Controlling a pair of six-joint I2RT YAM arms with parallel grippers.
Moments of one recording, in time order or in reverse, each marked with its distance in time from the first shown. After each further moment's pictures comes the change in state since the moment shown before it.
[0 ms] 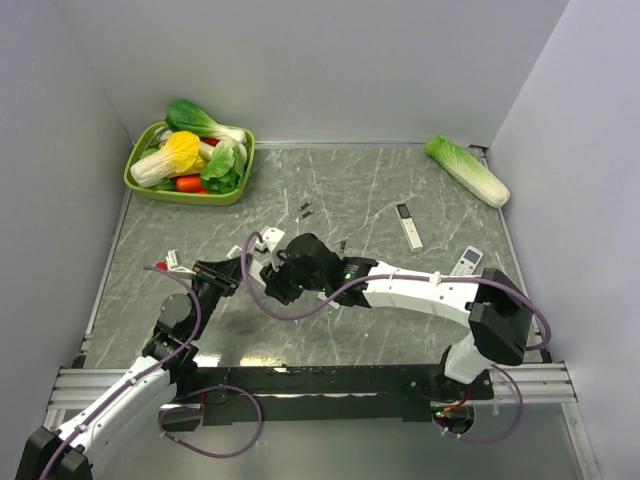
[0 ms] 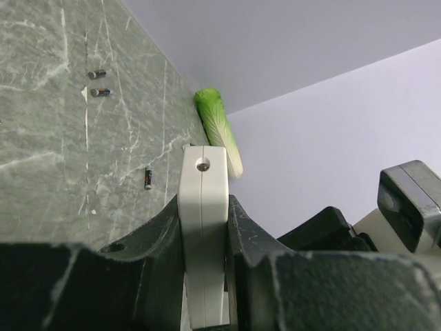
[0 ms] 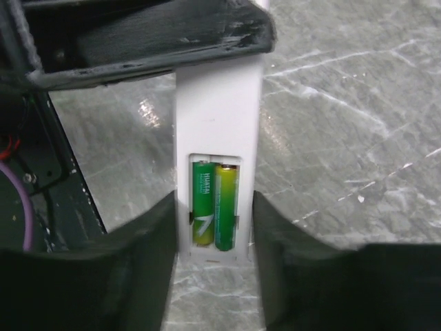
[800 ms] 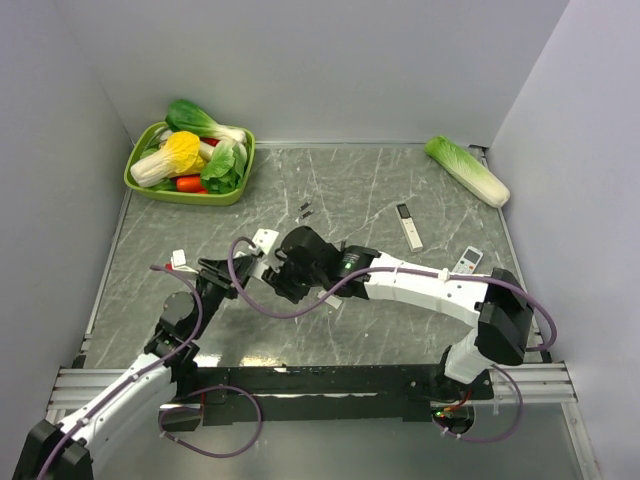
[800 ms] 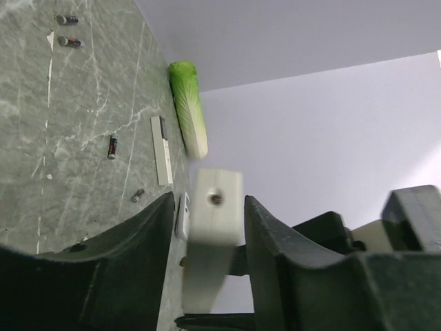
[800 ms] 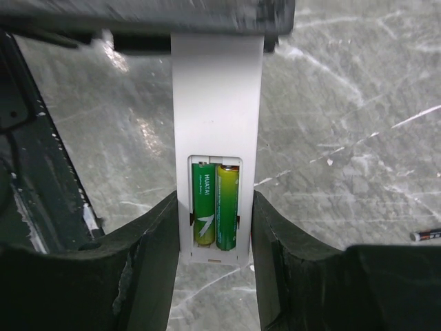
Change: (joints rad) left arm 0.000 0.033 0.000 0.004 0.063 -0.208; right arm 0.014 -0.002 0.129 -0.294 0.031 -0.144
